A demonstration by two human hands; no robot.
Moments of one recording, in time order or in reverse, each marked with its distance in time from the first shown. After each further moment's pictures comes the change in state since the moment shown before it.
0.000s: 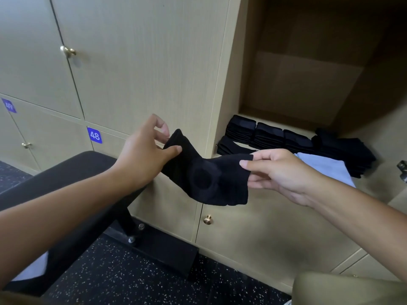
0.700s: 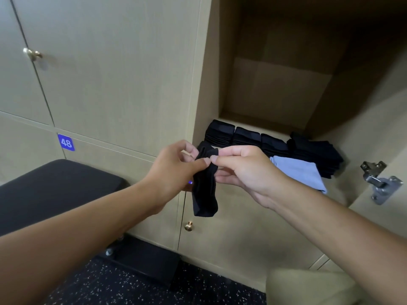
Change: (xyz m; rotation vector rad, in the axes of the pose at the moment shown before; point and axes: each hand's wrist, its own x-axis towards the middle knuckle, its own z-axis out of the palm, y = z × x) left_hand -0.011 0.044 0.071 -0.430 -0.270 -0.164; right_hand -0.003 -0.015 0.022 0.113 0.147 -0.078
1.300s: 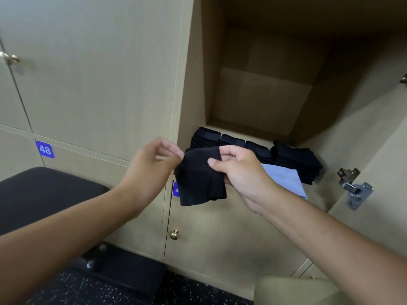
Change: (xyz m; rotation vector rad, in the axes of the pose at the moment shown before) left_hand 0.004 0.009 0.000 0.043 0.140 0.118; right_hand 0.014 0.008 -0.022 -0.064 0.079 -0.123
